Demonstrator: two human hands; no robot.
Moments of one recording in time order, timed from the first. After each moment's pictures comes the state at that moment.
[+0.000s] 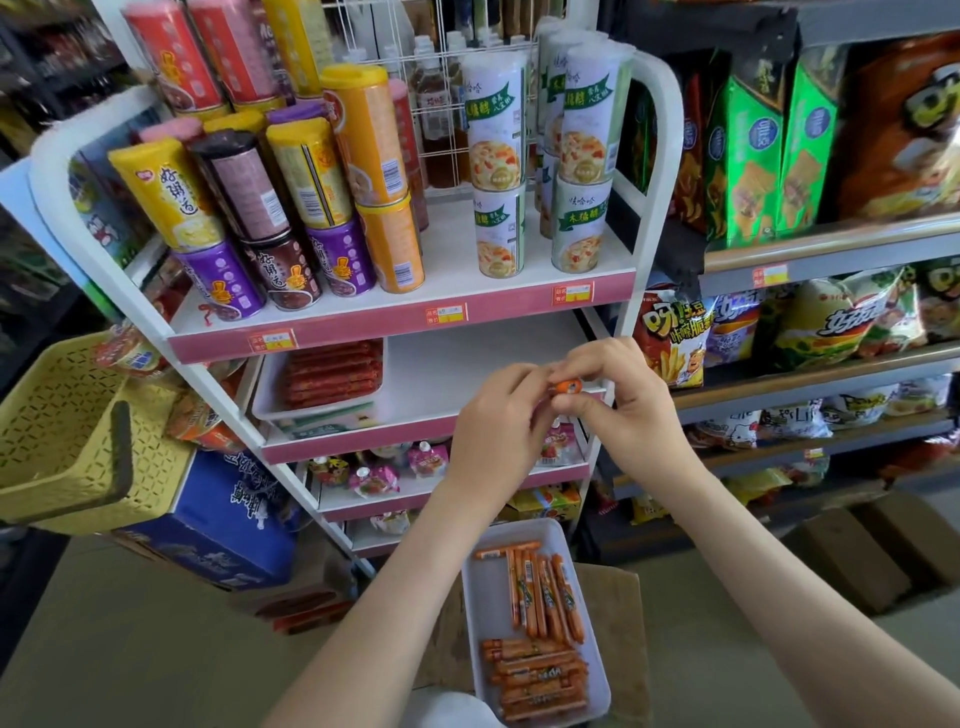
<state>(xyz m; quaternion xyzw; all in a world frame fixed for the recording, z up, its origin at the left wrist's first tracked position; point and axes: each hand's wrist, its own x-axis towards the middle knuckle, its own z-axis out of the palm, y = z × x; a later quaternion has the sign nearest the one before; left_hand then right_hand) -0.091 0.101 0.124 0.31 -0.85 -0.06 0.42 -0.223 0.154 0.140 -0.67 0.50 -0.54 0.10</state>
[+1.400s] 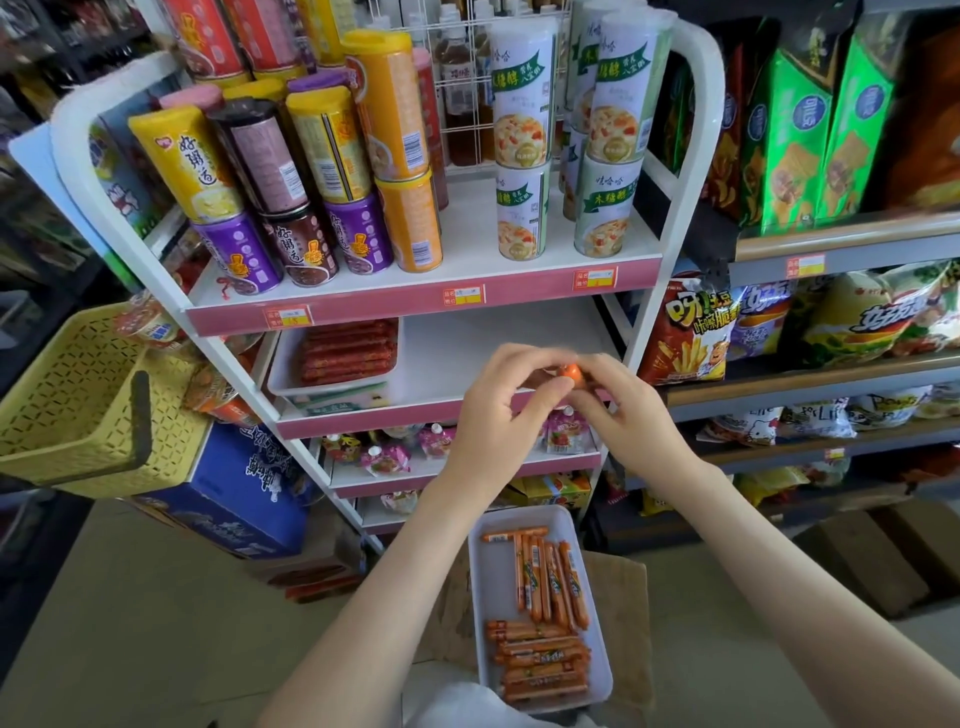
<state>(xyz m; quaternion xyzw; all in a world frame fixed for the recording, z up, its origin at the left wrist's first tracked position) -0.075 0.109 0.129 0.30 -0.76 -0.38 0.44 -0.228 0.143 0.109 -0.68 0.55 -0.45 0.18</state>
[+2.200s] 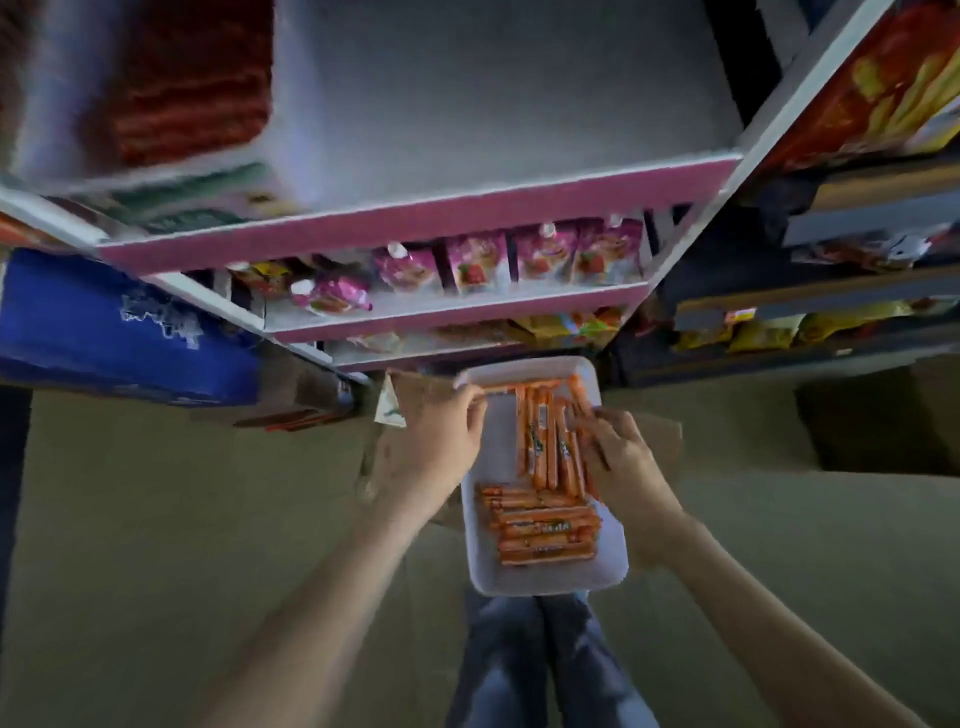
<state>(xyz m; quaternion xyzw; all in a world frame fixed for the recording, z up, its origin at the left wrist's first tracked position) -0.044 0.064 -0.175 0.58 -0.78 -0.23 -0.03 -0.229 0.164 -0.203 -0.54 0.73 -0.19 0.38</state>
